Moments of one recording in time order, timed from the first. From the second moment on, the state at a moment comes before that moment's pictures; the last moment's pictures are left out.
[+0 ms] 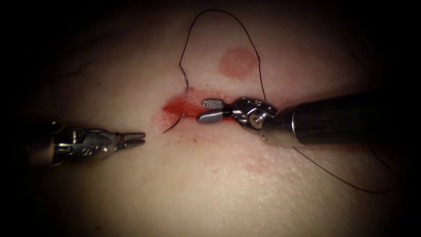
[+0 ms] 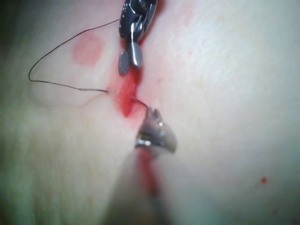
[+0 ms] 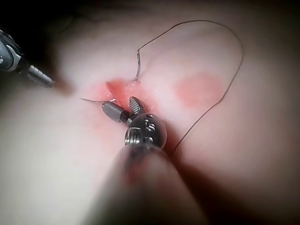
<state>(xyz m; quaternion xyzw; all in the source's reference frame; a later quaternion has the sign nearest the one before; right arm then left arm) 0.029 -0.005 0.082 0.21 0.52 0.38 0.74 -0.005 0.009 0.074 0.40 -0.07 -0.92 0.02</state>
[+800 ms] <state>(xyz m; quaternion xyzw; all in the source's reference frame) 0.029 -0.005 0.081 0.21 0.52 0.38 0.74 -0.009 0.010 0.085 0.76 0.09 -0.64 0.07</state>
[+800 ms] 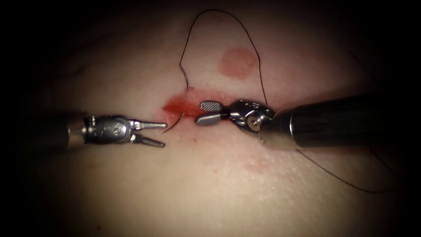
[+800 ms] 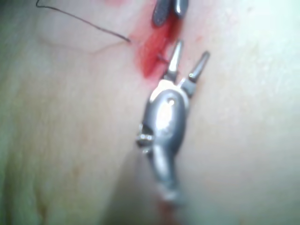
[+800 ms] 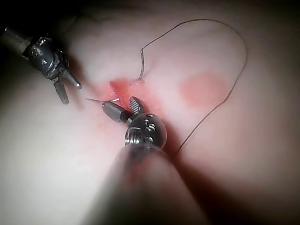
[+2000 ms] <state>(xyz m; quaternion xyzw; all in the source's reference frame) 0.028 -0.005 0.081 0.21 0.52 0.38 0.74 -0.009 0.010 0.095 0.65 0.05 -0.75 0.09</state>
